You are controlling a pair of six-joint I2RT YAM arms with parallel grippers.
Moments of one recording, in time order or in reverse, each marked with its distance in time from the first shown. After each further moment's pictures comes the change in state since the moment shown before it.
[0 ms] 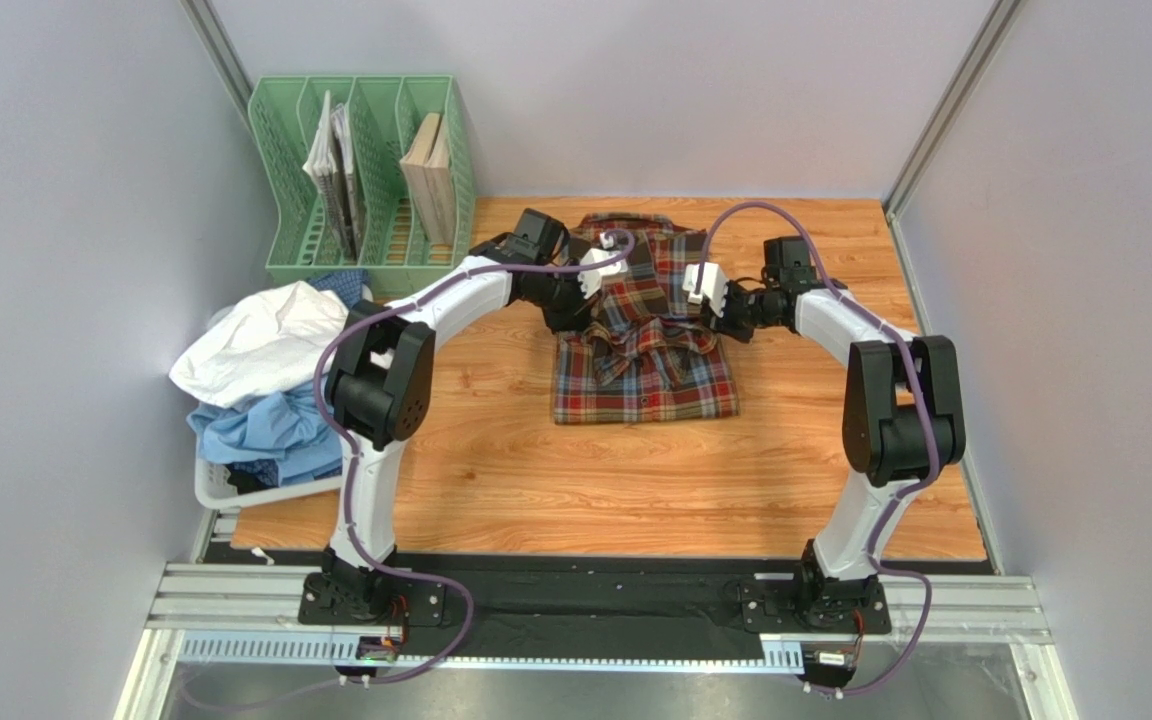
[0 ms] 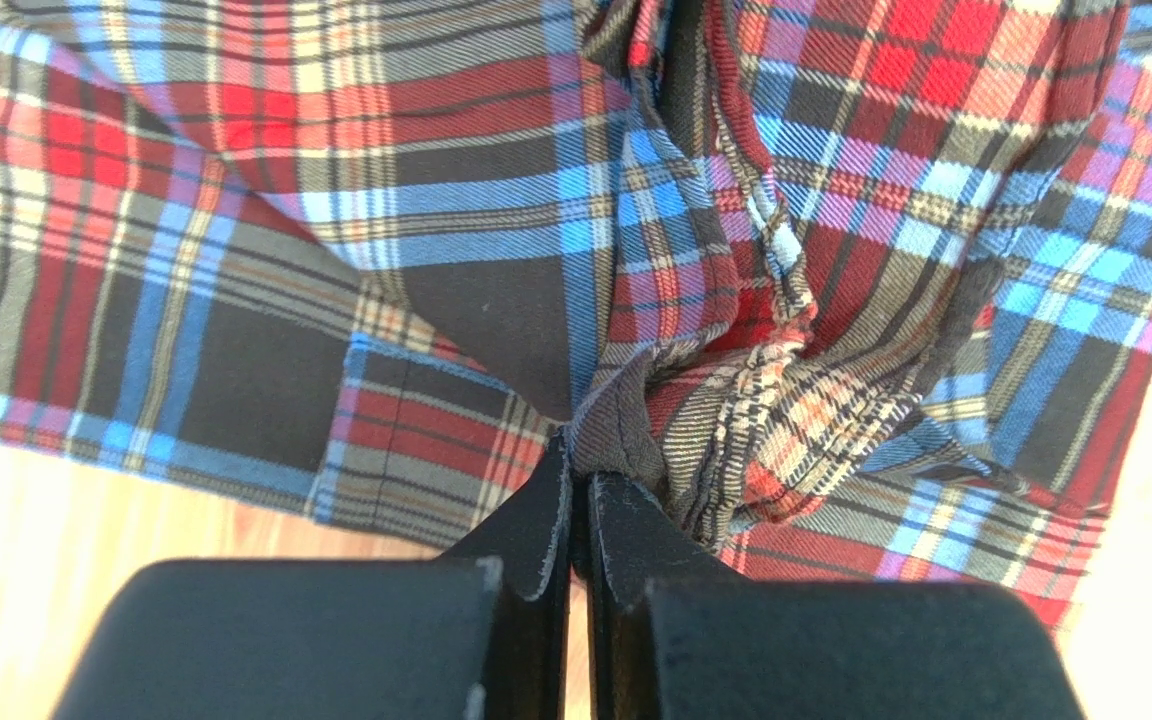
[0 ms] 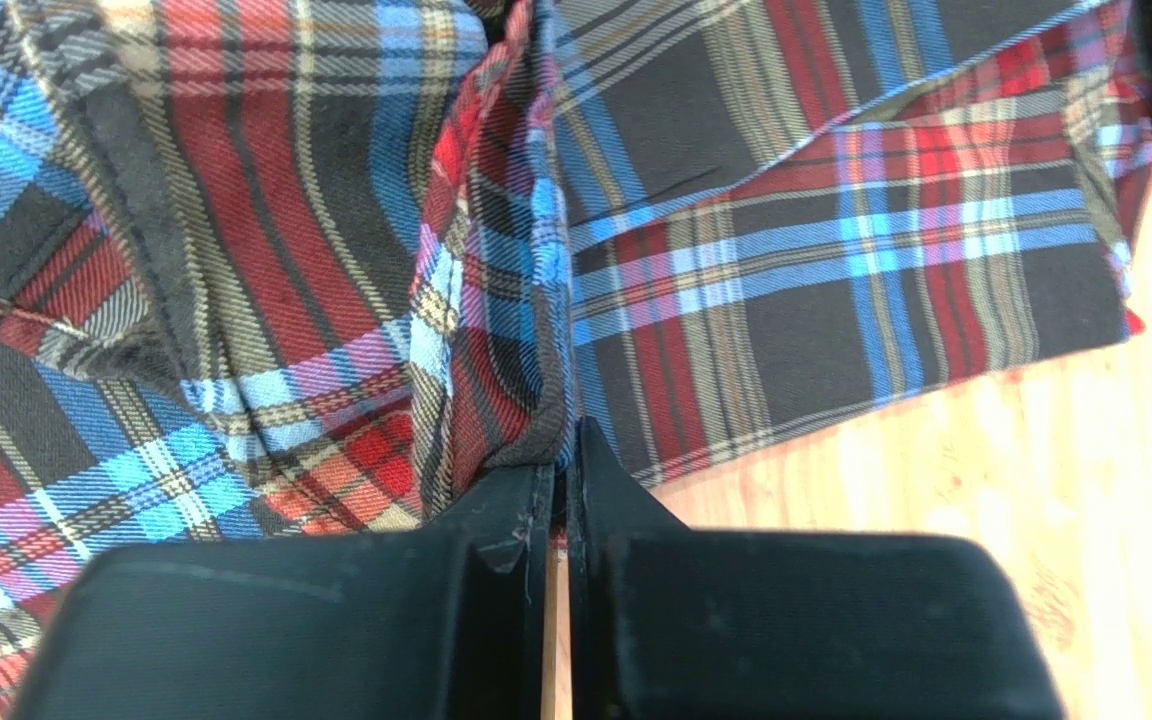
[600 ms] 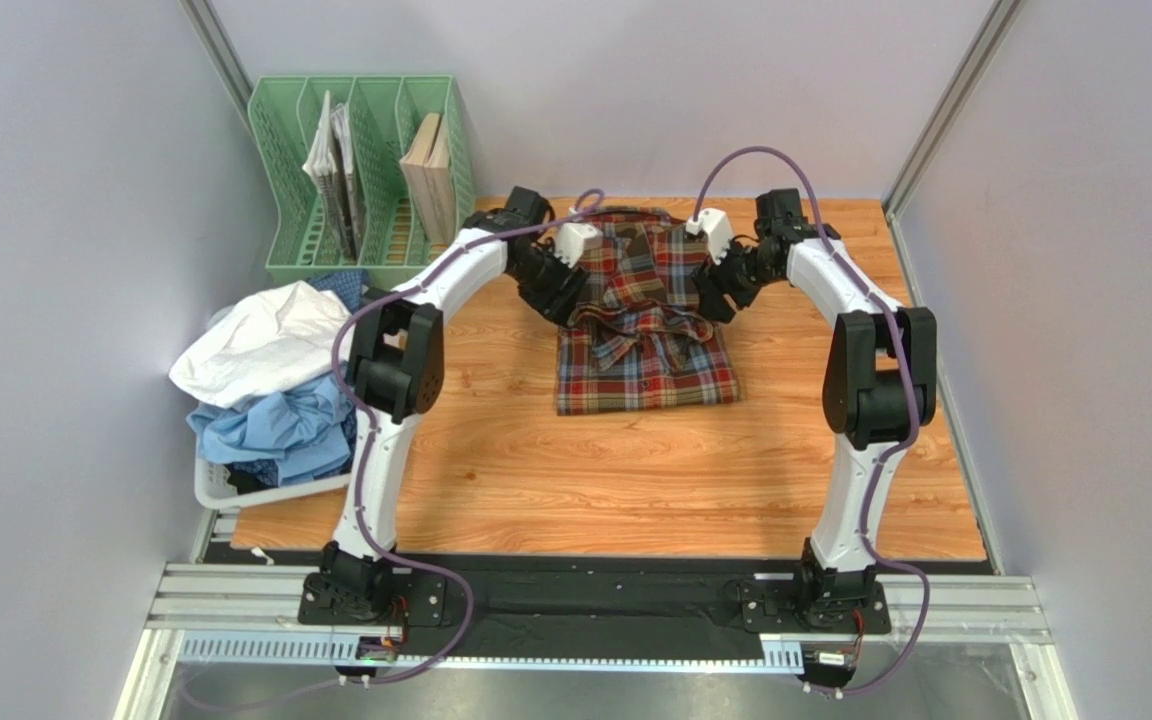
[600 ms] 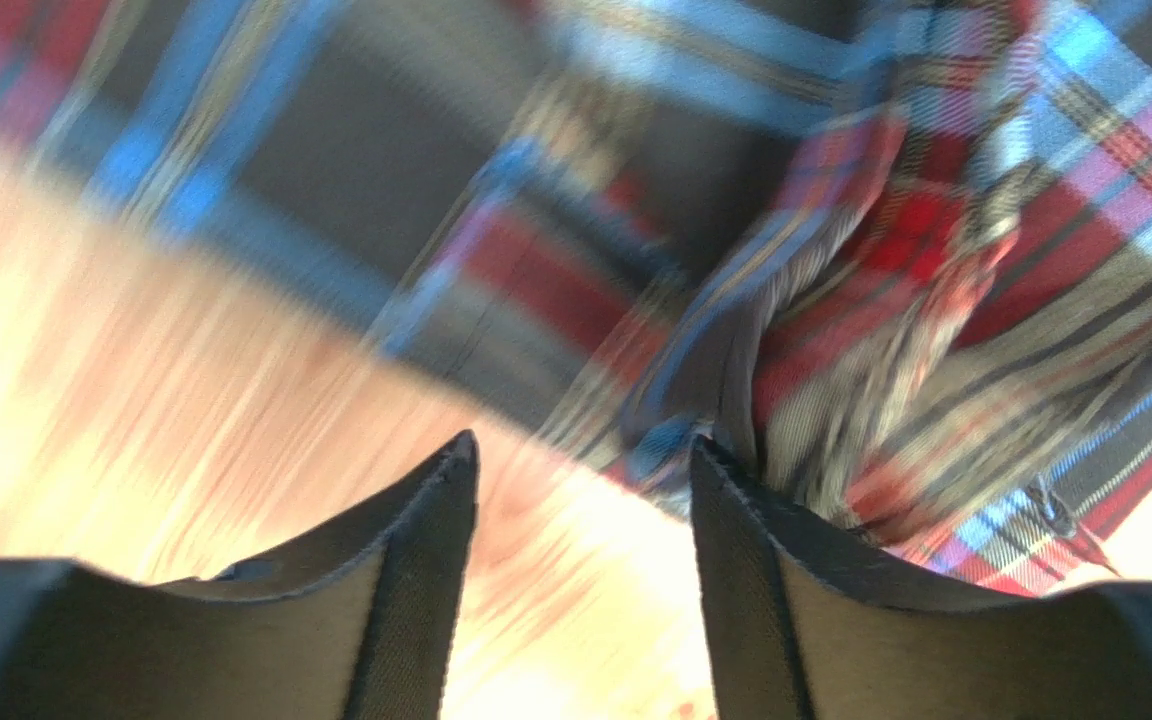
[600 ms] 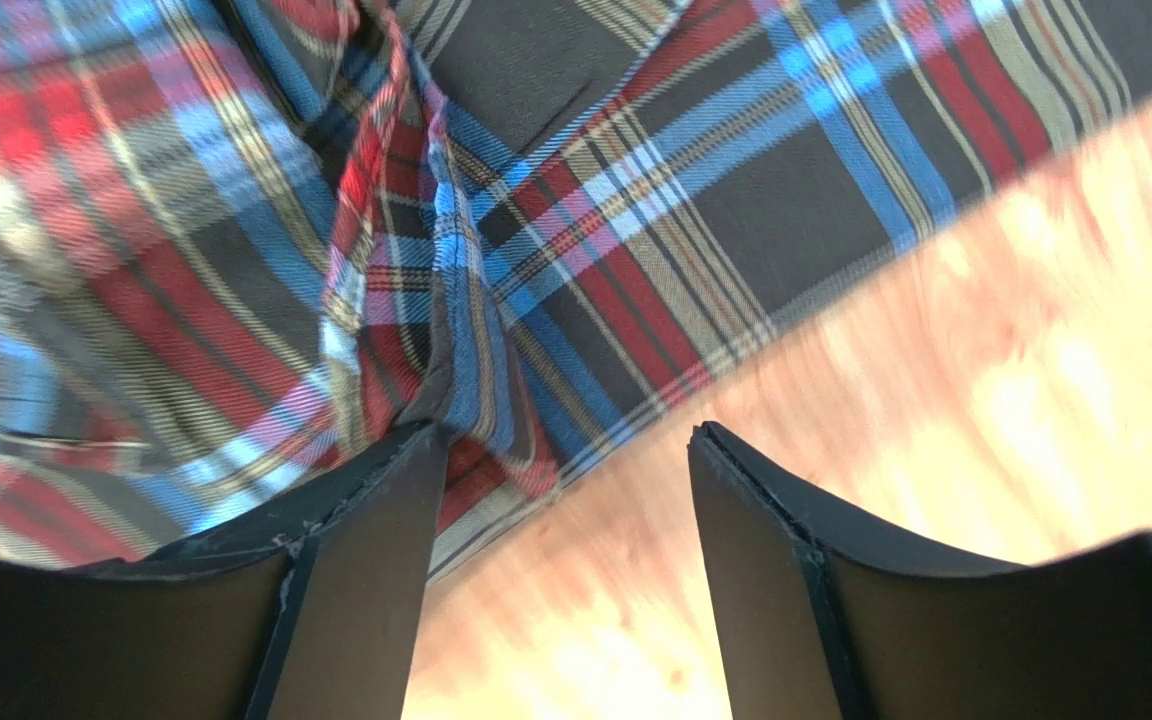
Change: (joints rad) left arm 0.069 0.222 0.368 -0.306 -0.136 -0.254; right arm 0.001 0.208 0.408 -0.294 0.157 0.389
